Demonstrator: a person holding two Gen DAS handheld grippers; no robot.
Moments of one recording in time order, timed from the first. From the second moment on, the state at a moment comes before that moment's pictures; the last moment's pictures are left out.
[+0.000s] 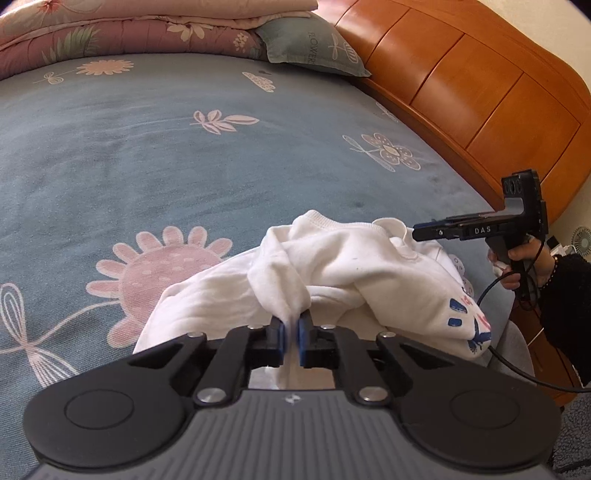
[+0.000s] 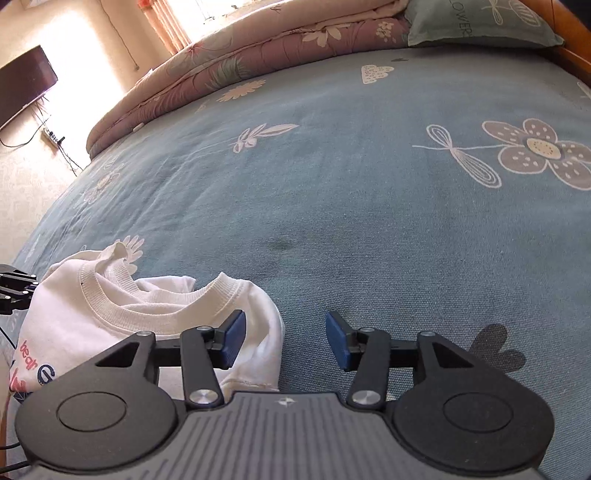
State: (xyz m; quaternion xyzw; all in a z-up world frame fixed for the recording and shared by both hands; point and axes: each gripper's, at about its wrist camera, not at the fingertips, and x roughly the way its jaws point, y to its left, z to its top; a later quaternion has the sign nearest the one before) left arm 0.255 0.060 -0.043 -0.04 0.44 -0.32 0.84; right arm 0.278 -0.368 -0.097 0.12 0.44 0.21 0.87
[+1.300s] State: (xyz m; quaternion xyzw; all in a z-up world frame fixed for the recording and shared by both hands) left arm 0.459 0.113 -0.099 -0.04 0.47 -0.13 0.87; right arm 0.477 -0.266 -0.102 -0.07 0.41 0.12 0.90
